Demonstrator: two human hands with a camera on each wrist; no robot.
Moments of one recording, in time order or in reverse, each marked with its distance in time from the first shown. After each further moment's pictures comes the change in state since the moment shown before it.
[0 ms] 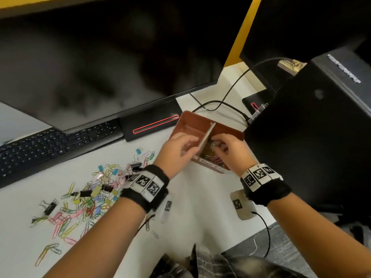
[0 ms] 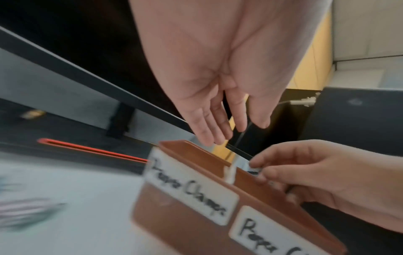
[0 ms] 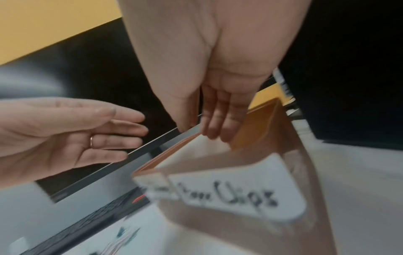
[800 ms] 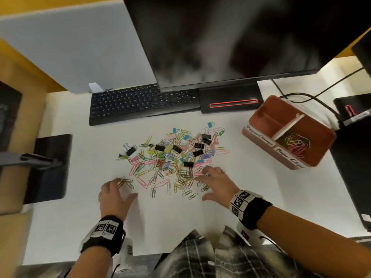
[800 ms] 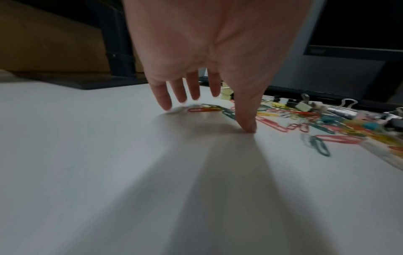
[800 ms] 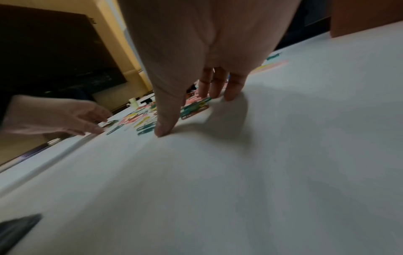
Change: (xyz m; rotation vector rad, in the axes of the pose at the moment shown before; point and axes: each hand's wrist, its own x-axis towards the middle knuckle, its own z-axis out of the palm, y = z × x) left_hand -0.326 -0.202 -0.099 0.398 0.464 -0.972; right_hand -0.076 -0.094 0.201 -0.335 -0.687 -0.436
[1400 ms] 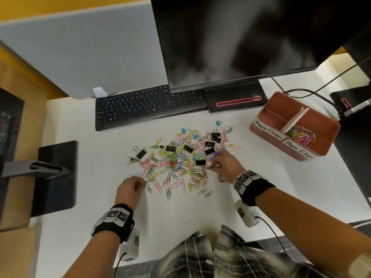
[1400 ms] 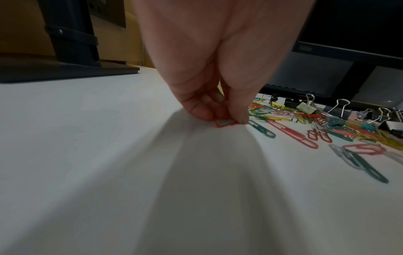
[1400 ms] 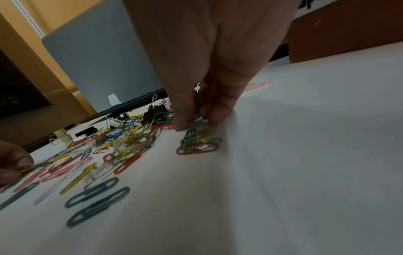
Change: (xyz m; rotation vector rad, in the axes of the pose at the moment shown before) left_hand 0.048 -0.005 -0.011 -0.135 -0.186 0.219; right_hand 0.044 -0.014 -0.019 0.225 0.176 0.306
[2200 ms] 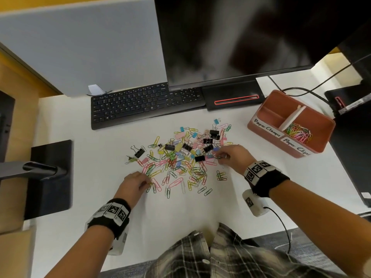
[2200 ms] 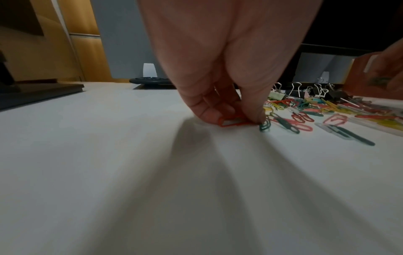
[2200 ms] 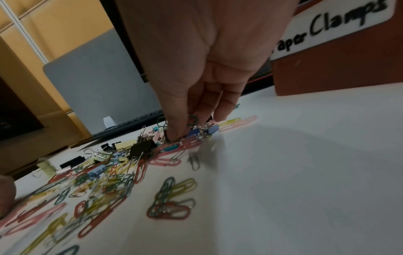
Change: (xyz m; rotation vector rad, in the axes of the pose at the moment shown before) left_hand 0.015 -0.006 -0.001 0.099 -0.140 0.378; right_hand -0.004 0.012 -0.029 -0.006 0.107 -0.060
